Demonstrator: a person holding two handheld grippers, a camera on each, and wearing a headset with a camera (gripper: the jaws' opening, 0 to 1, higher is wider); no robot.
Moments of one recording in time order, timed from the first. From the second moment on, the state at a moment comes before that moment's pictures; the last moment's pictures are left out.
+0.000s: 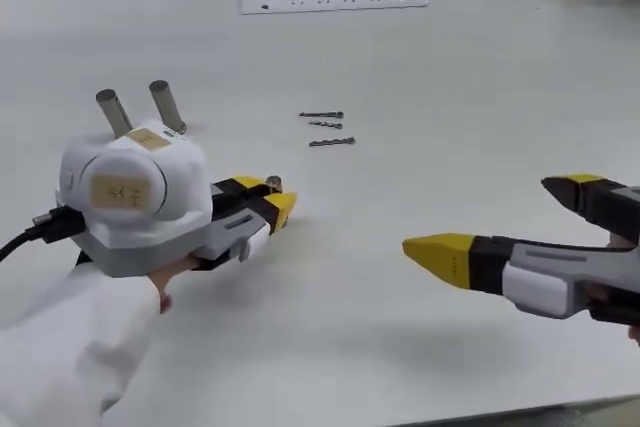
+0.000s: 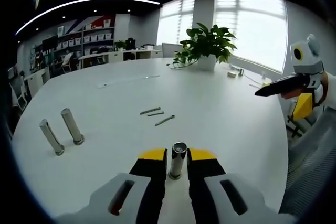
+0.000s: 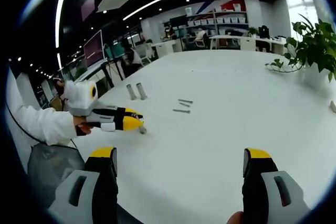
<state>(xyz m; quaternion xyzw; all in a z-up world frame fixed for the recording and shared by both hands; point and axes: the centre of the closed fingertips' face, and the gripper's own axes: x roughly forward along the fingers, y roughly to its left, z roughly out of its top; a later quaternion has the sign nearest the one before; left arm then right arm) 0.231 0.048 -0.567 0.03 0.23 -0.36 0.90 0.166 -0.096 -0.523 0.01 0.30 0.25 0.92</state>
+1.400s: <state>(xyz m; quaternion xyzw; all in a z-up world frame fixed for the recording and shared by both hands) 0.182 0.085 -0.535 0.03 0.23 -0.43 0.87 0.176 -0.096 -0.515 -0.04 0.31 0.27 0.91</state>
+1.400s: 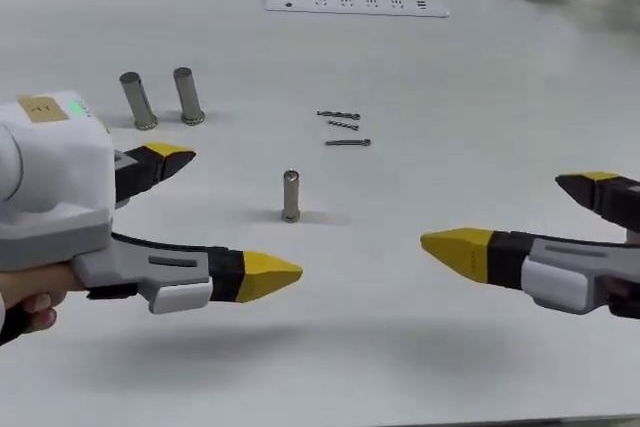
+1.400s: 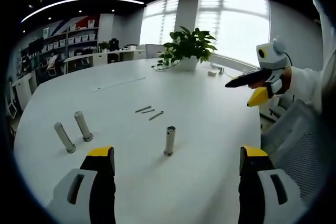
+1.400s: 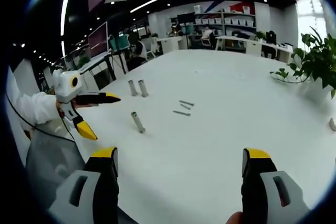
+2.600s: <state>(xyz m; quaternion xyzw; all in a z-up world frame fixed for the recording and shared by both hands) 0.183 0.123 -0.498 -0.07 0.20 -0.35 0.91 0.288 -0.053 -0.528 -0.21 0.32 0.44 0.81</state>
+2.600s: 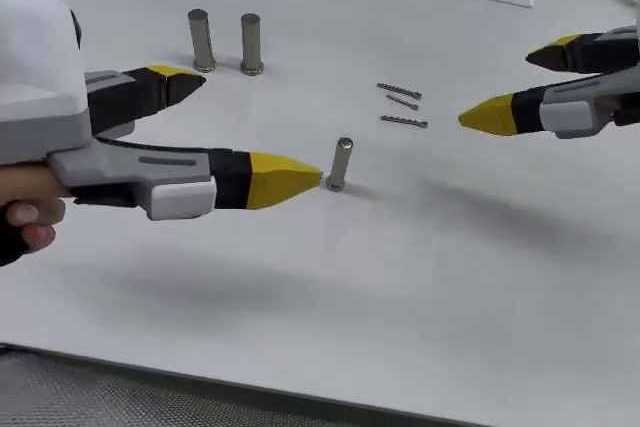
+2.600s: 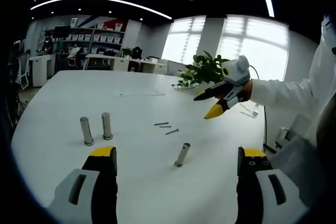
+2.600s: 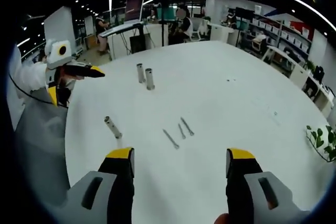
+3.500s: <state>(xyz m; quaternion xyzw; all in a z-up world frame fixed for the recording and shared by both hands) 0.182 0.141 -0.513 -0.06 0.21 -0.34 0.91 0.307 -0.005 -0.571 -0.32 0.35 0.52 0.71</state>
